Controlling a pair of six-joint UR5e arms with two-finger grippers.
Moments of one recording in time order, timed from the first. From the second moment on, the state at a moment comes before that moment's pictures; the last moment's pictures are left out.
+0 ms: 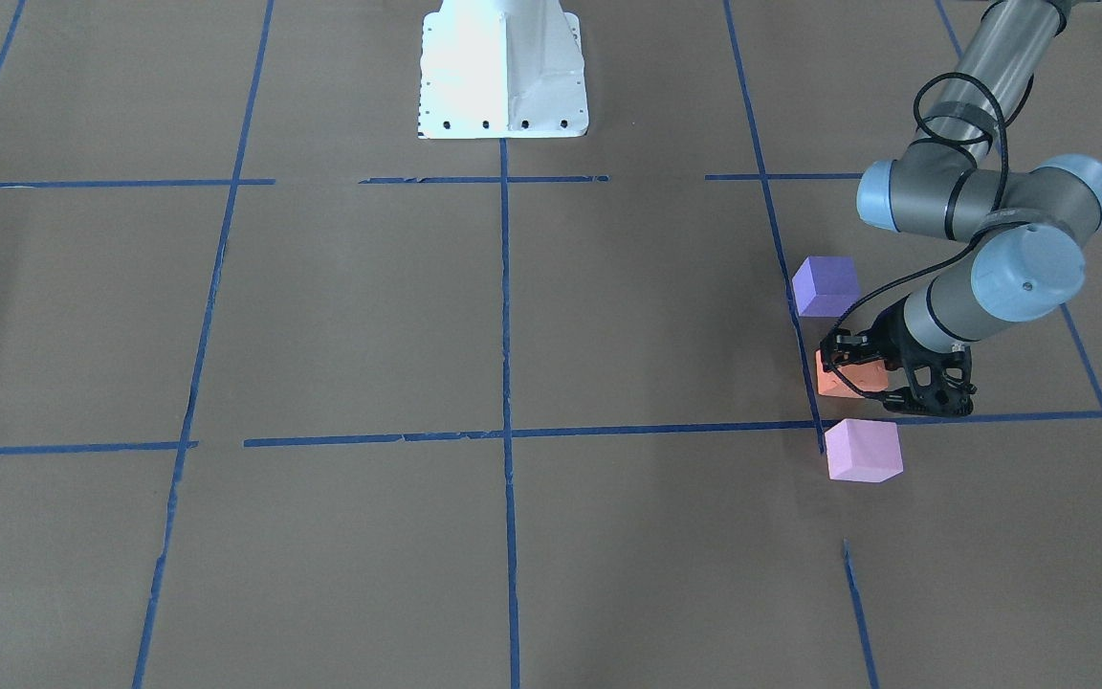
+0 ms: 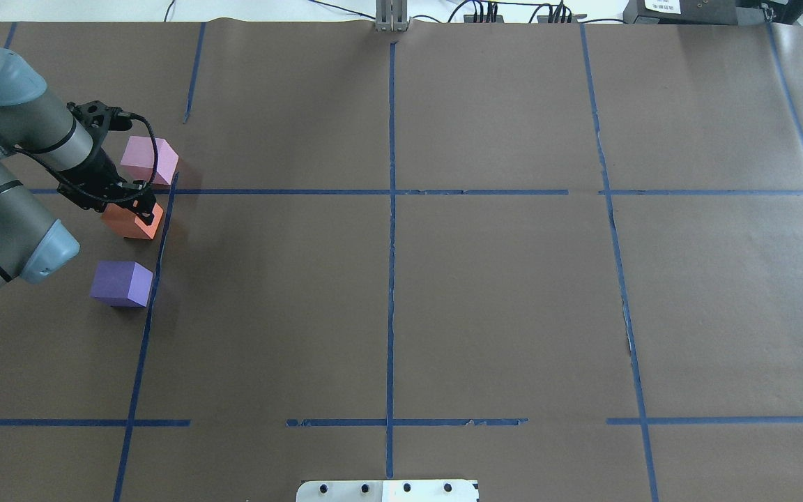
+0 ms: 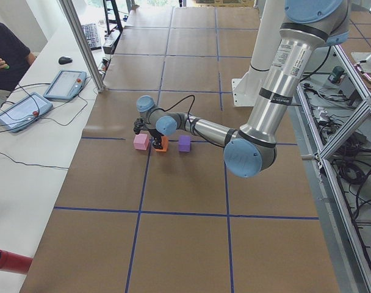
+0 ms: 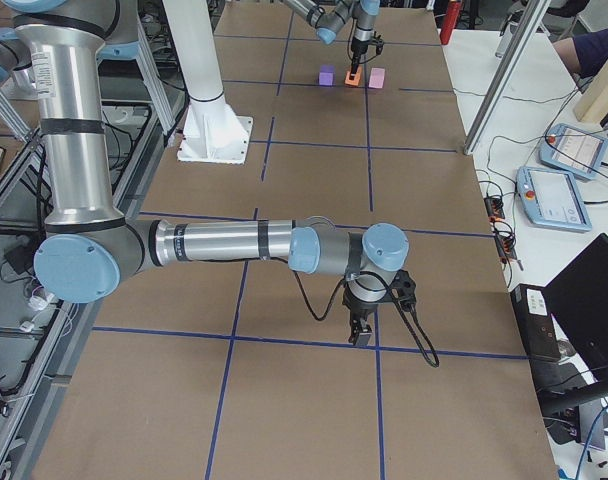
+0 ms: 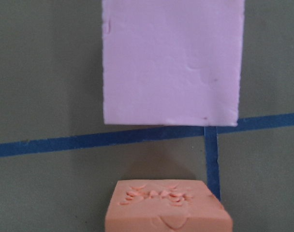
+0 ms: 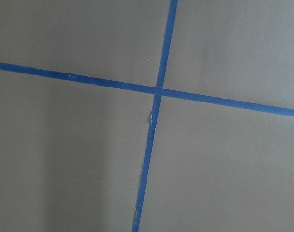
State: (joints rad) left arm -0.93 -1.93 -1.43 -1.84 -2.30 -0.67; right arm 1.52 -1.51 1.59 -1.72 2.29 -0.16
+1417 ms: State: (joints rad) left arm -0.98 -1.85 -1.64 -1.82 -2.29 -0.77; right arm 1.52 -1.51 1.59 -1.72 2.29 -0.16
